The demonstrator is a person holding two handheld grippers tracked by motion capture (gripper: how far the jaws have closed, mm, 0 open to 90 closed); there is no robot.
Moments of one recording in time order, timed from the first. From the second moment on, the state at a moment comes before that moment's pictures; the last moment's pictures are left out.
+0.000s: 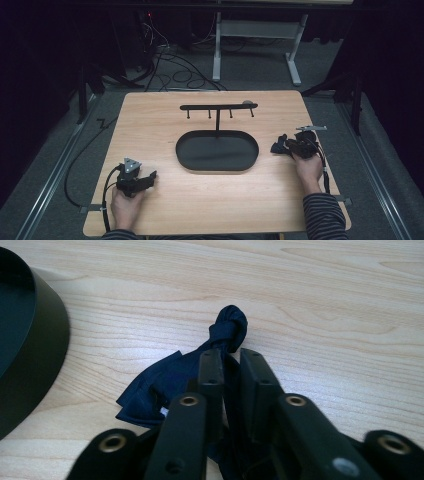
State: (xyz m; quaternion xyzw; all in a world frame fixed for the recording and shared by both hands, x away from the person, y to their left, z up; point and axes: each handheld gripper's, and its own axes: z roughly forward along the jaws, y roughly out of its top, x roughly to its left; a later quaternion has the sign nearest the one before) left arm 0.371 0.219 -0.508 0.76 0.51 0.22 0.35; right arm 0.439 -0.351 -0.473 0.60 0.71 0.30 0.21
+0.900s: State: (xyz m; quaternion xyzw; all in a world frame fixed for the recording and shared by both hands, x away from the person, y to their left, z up) left arm 0.371 0.219 -0.508 0.76 0.51 0.22 0.35; right arm 0.420 -0.349 -0.447 0.56 0.71 0.34 0.24
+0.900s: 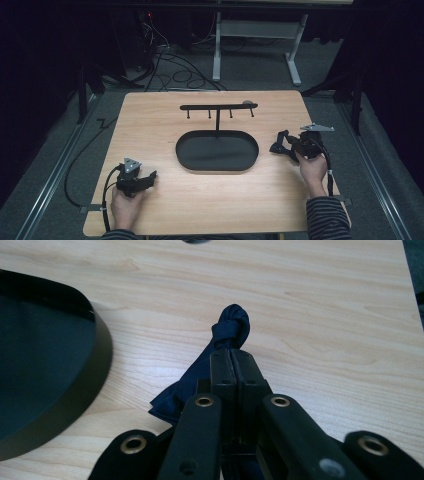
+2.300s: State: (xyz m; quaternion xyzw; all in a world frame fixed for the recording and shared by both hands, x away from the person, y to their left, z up) left arm 0.371 0.218 -0.508 0.76 0.51 0.22 0.35; right arm 0.370 -0.337 -0.406 0.50 0.71 0.43 0.26
